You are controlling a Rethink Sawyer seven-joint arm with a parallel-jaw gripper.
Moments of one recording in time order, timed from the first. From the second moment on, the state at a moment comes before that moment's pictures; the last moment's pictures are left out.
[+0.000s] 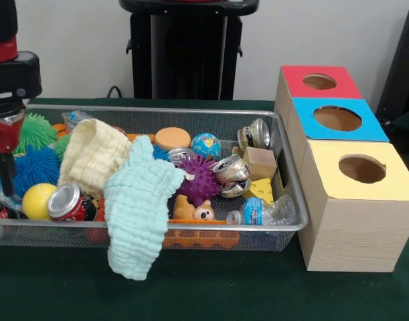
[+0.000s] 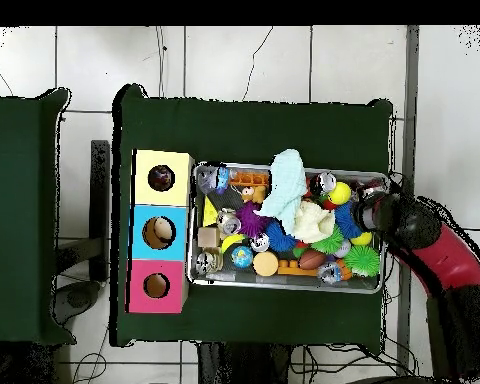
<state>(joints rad) -0.75 -0.43 0.08 1.45 0.02 0.44 2.31</state>
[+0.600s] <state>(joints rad) -0.76 -0.40 0.10 1.45 -0.03 0.41 2.31</state>
